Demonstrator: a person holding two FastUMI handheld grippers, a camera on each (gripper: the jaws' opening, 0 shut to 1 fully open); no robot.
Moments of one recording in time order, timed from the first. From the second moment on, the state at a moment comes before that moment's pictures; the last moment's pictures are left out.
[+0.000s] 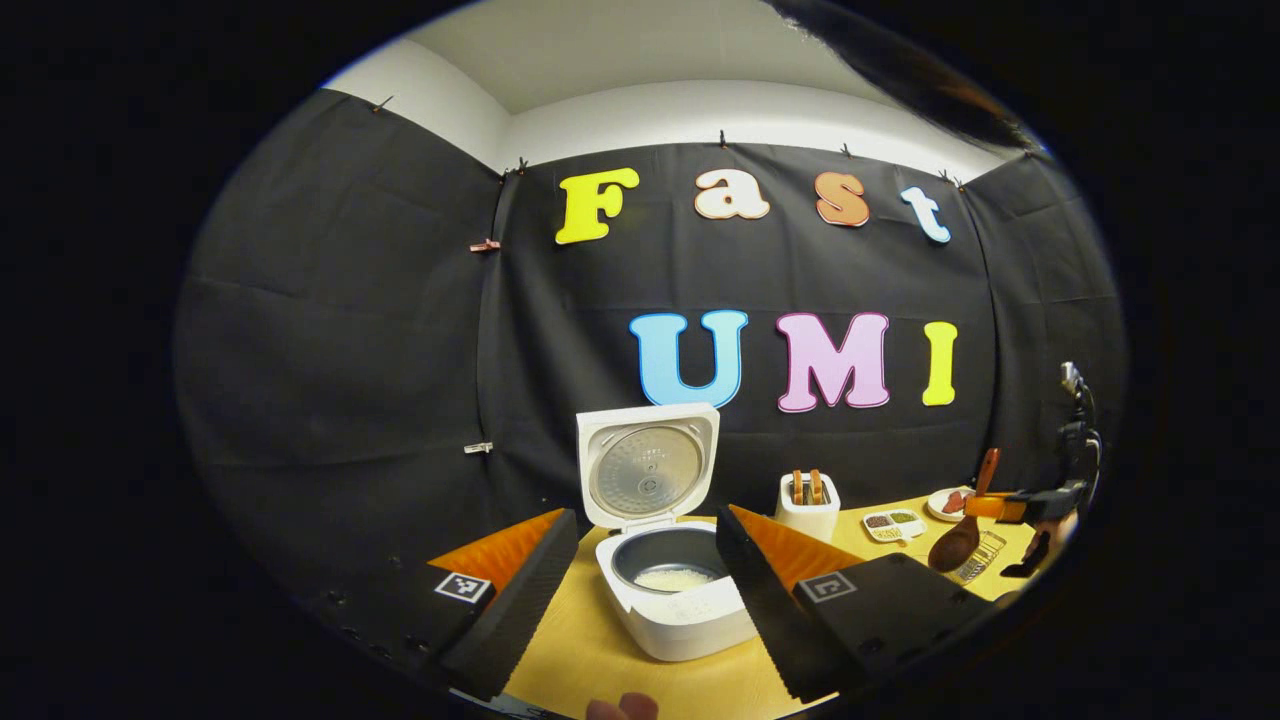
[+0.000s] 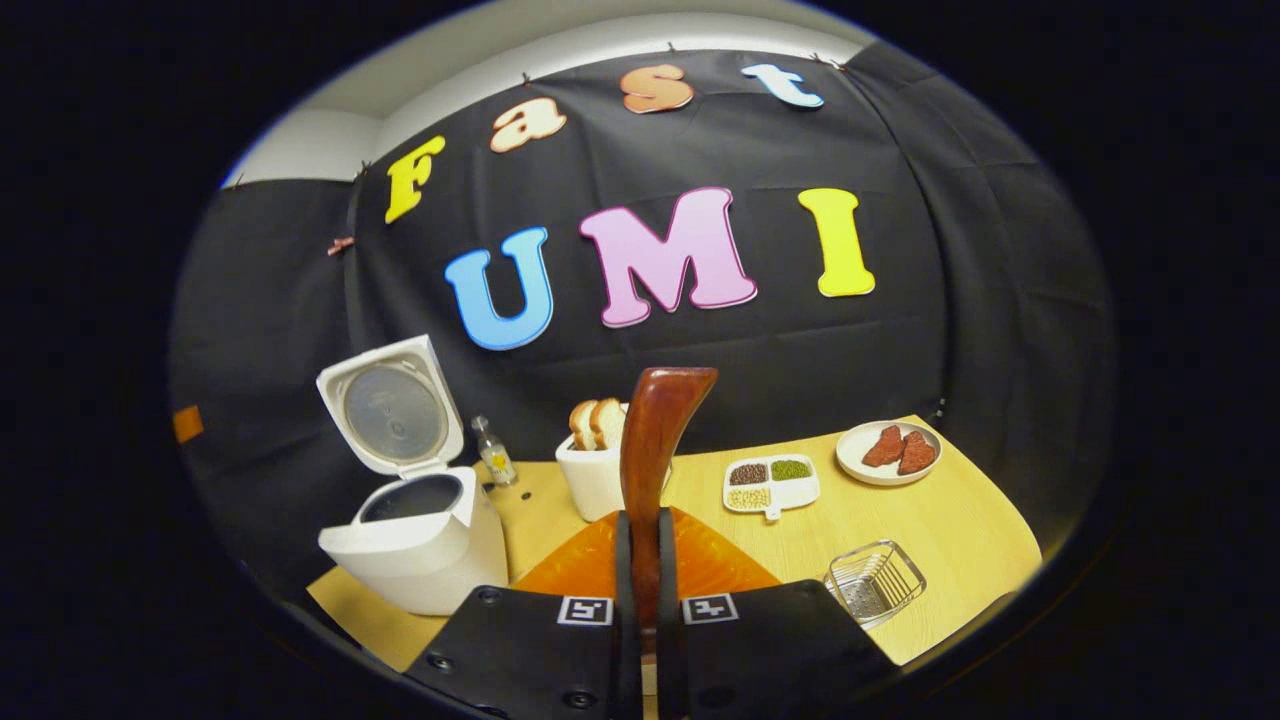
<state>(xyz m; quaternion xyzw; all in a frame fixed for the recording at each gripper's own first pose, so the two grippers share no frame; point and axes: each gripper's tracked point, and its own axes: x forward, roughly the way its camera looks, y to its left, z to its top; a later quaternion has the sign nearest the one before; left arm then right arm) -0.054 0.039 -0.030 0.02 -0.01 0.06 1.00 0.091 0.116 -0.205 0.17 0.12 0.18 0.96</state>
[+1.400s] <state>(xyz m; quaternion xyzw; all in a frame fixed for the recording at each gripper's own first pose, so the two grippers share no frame) -0.061 0.088 -0.059 0.03 0.01 0.06 1.00 0.071 0.171 -0.299 0.36 0.25 0.10 0.90</state>
